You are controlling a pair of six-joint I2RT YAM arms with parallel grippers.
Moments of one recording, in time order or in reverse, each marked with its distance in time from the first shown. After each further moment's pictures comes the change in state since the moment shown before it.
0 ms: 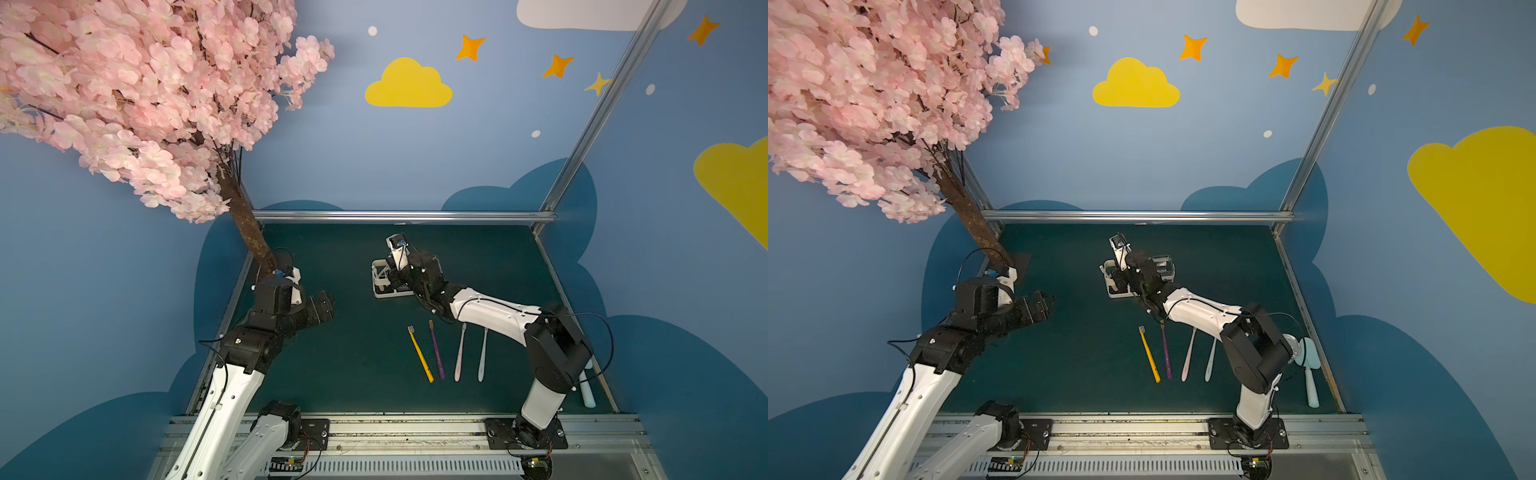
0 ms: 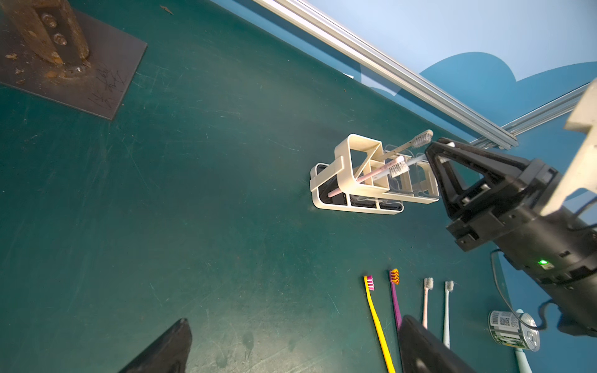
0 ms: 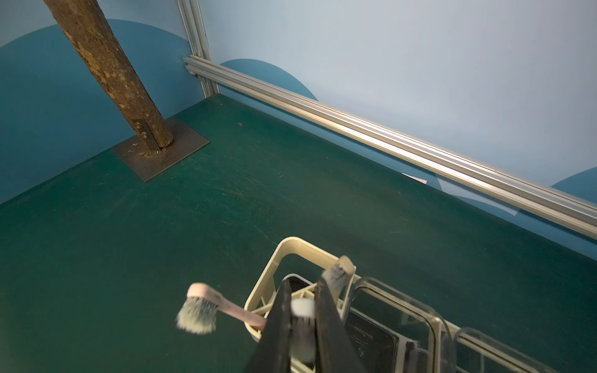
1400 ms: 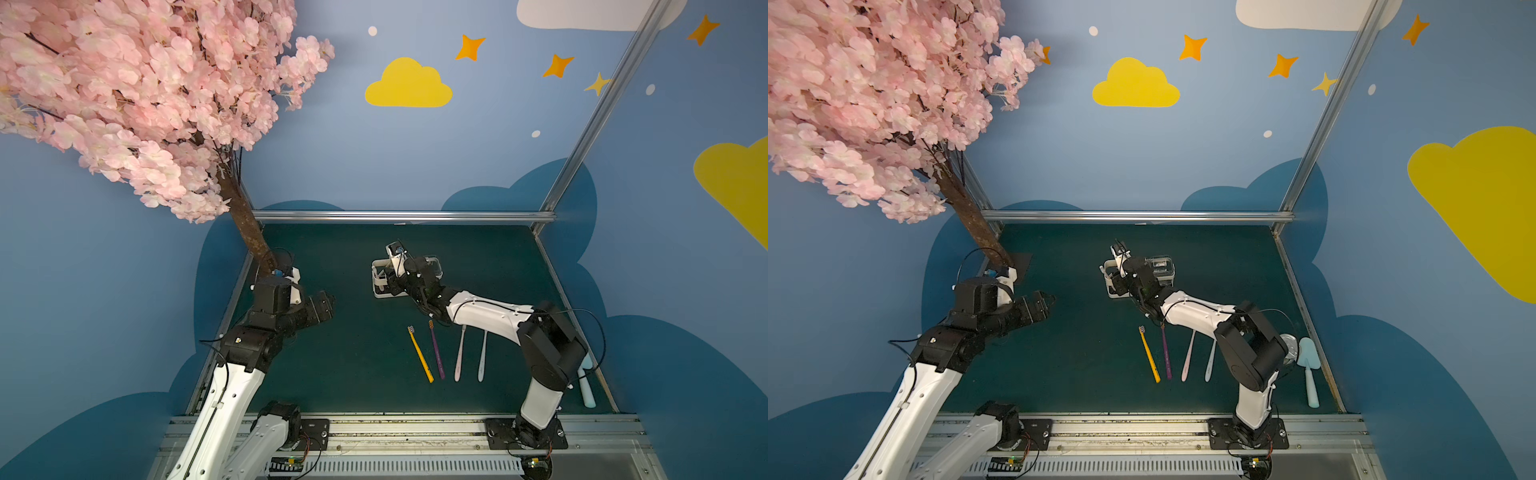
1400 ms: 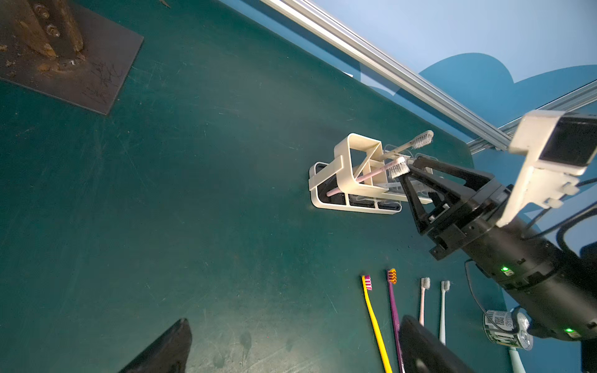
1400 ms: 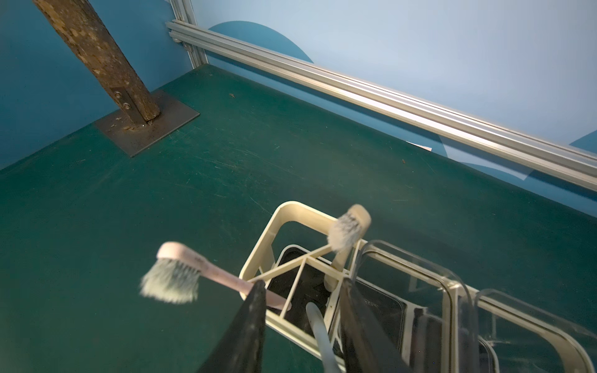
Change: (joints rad) left arm 0.021 0.005 -0.008 0.008 0.024 0.000; right arm 0.024 0.000 -0.031 -0.045 0.029 0.031
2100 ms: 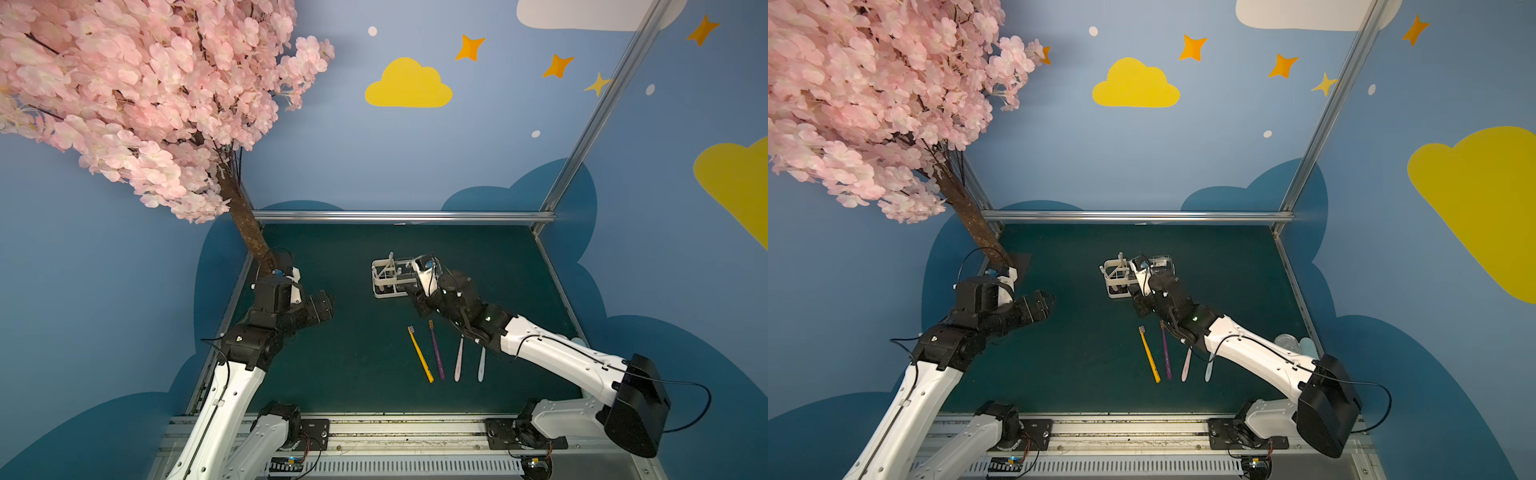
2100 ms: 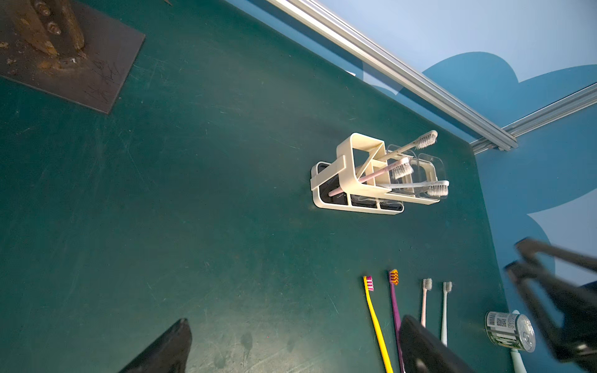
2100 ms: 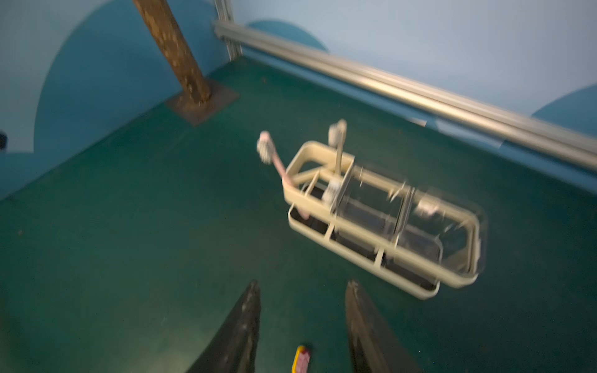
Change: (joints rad) left arm 0.003 0.014 0.000 0.002 -0.001 -0.001; right arm 0.057 -0.483 -0.289 -0.341 -0.049 0.083
